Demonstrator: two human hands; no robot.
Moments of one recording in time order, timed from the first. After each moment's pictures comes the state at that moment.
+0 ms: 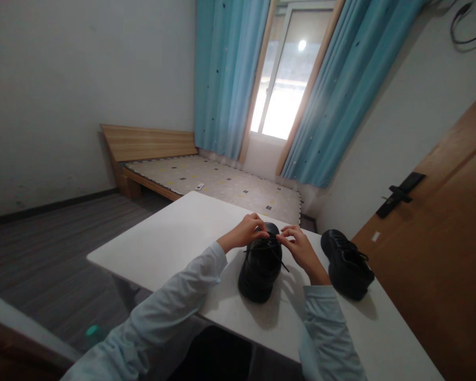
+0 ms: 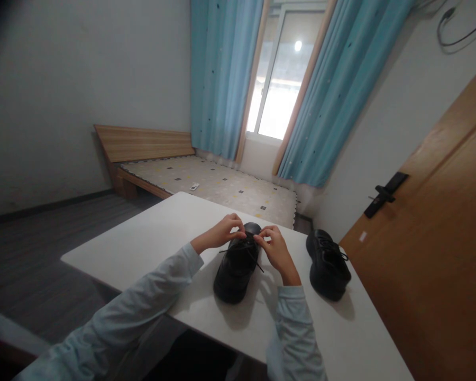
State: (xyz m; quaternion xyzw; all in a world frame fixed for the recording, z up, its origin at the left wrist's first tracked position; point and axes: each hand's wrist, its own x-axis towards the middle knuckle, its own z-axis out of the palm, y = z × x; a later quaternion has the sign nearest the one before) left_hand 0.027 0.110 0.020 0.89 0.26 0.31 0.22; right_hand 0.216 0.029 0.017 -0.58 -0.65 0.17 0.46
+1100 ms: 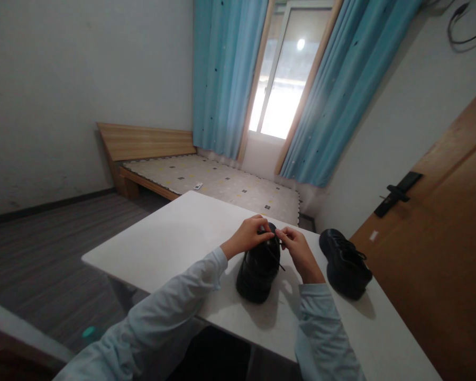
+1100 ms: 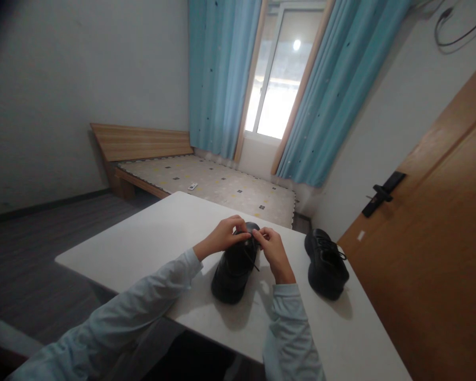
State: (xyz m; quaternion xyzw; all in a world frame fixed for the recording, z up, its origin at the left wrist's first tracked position) left_hand 0.037 0.094 0.020 0.85 0.25 0.38 0.26; right_hand 0.200 0.032 0.016 -0.57 -0.56 0.29 0.52
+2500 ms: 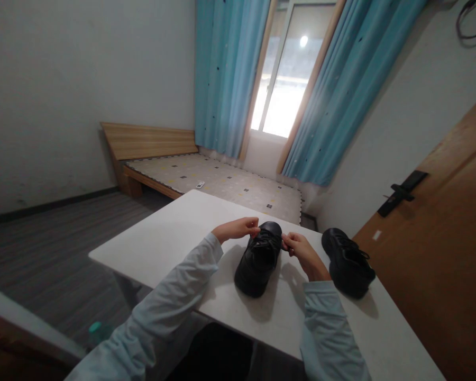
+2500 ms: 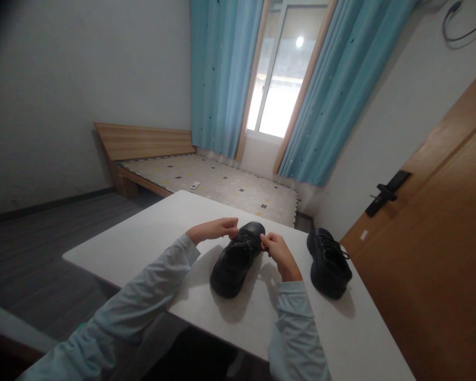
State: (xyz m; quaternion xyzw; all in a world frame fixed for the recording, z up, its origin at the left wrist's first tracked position) left_hand 0.013 0.134 0.007 0.84 0.21 0.19 0.46; right_hand 0.218 0.032 0.001 -0.61 -0.52 0.37 0.48
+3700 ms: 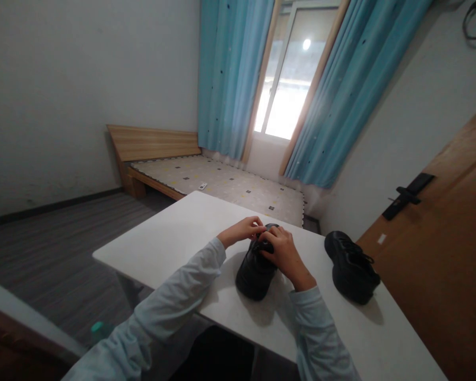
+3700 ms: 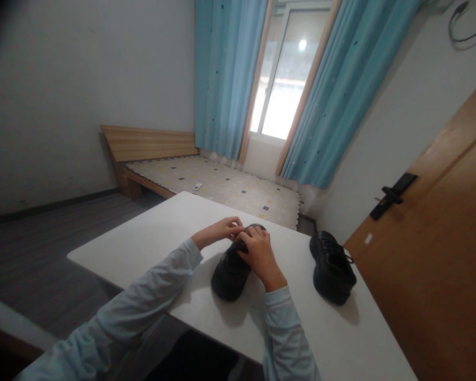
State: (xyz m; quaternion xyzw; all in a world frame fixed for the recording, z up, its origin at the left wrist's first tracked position) left_hand 0.025 0.128 0.000 0.71 0.25 0.29 0.59; right_hand 0.164 0.028 0.014 -0.54 -0.80 -0.13 0.22
